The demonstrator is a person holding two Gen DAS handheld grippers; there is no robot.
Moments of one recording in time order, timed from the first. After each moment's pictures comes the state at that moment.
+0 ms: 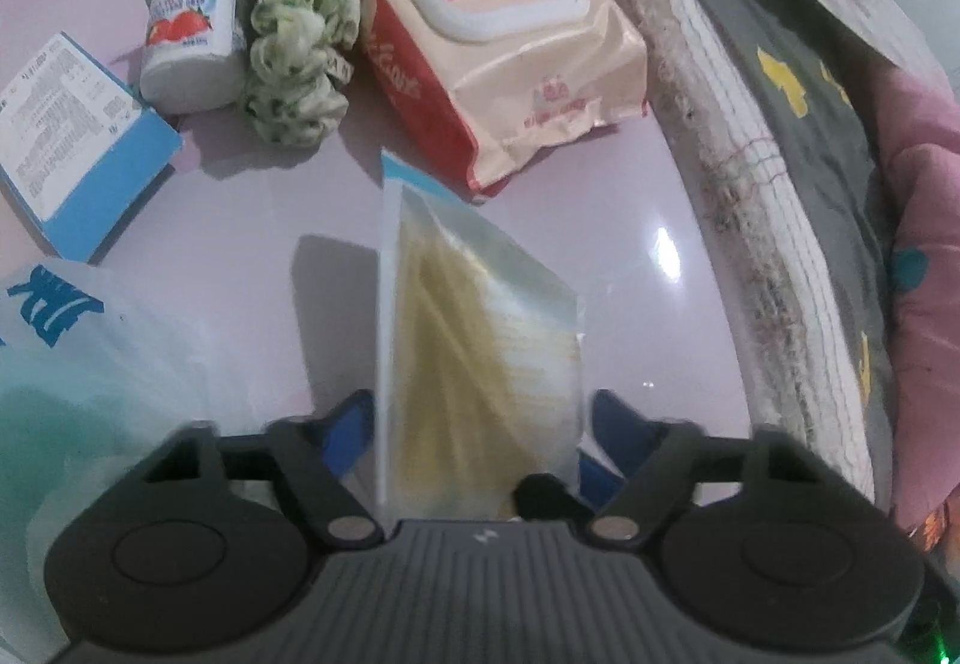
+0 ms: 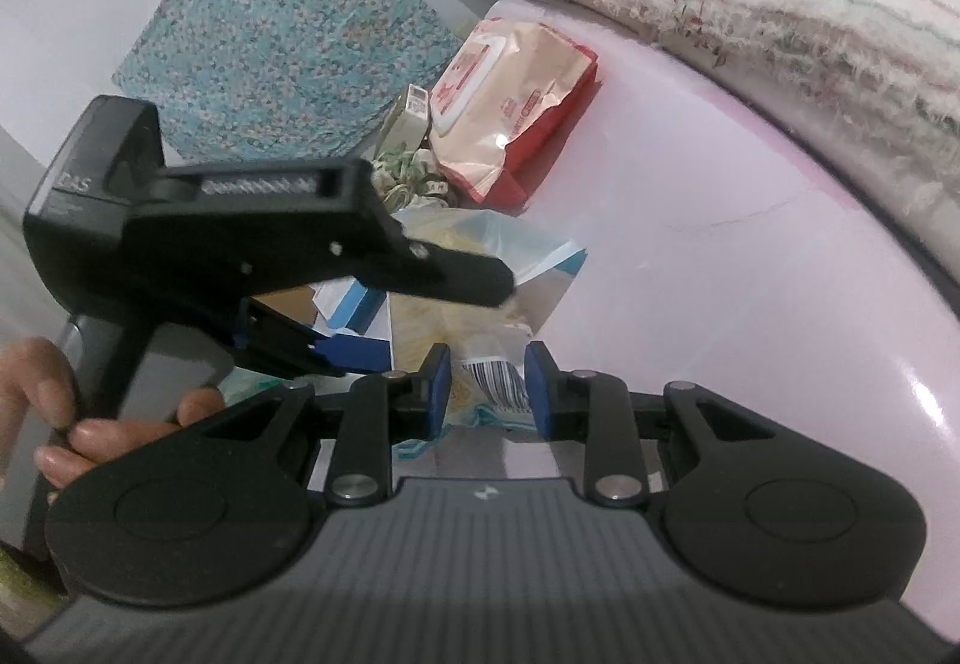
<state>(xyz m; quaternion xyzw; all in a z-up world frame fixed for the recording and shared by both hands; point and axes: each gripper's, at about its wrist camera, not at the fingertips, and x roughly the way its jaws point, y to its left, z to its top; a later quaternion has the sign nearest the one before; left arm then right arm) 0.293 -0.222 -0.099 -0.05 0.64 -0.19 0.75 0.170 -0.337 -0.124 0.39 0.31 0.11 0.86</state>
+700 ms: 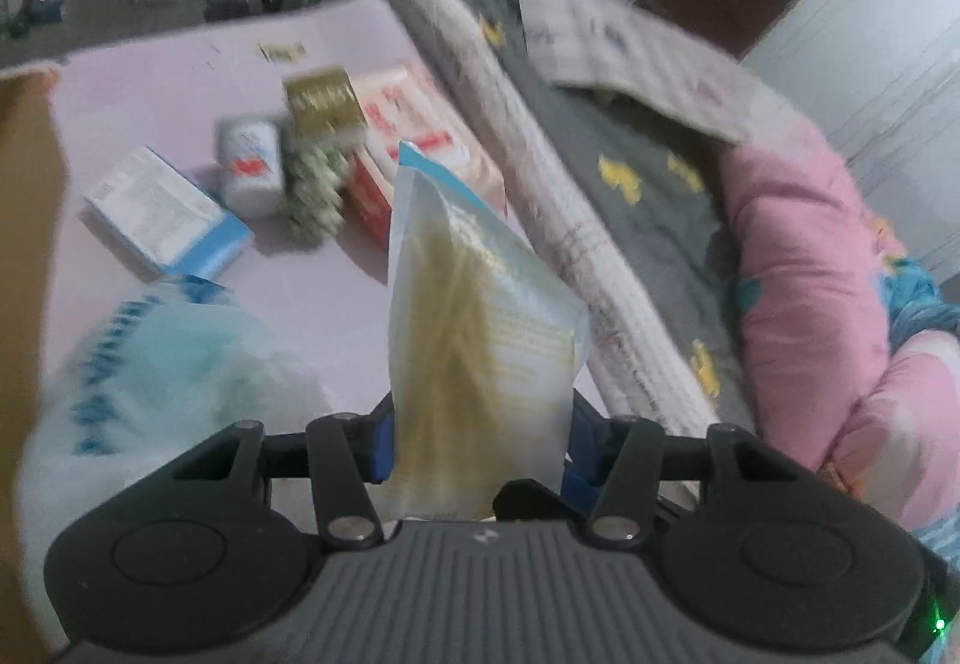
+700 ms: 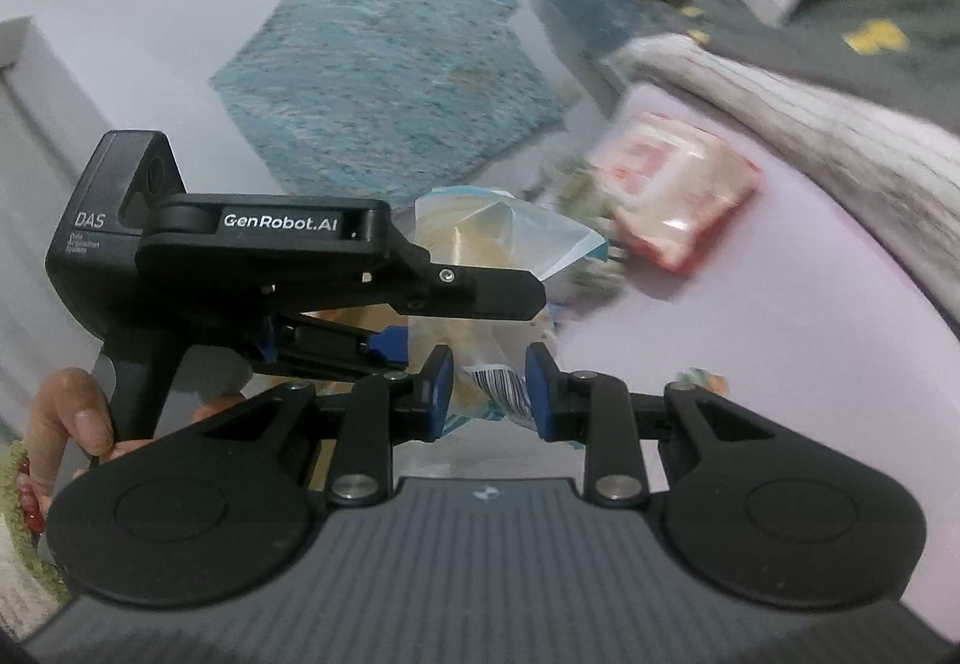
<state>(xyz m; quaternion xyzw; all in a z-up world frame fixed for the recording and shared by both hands) 0.196 -0.143 0.035 -0.10 0.51 -0.26 0.82 0.096 -0.282 -0.001 0.33 0.22 0.18 0.90</state>
